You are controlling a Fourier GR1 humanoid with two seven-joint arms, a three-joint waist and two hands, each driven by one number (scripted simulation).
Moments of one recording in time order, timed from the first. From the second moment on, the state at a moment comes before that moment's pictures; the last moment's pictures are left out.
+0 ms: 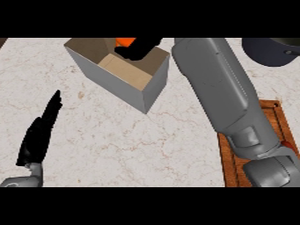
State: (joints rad) left arm -0.03 0.17 0.03 -1.53 -0.21 0.05 0.10; right arm -1.28 -0.01 -0.07 -0.78 0.69 0.20 -0.01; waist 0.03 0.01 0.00
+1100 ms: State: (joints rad) left arm -0.11 0.16 0.00 -1.50 -0.22 0.01 0.10; right arm -1.39 0.00 0.13 -0.30 0.40 -0.09 -0.03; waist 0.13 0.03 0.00
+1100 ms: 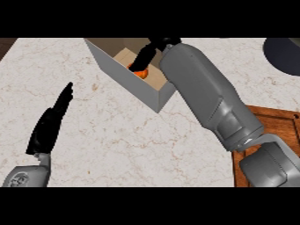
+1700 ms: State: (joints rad) left arm -0.08 0.17 0.02 -1.51 -0.21 0.02 0.09; right arm -1.39 -0.03 -0.13 -0.31 0.12 -0.23 -0.17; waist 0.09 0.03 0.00
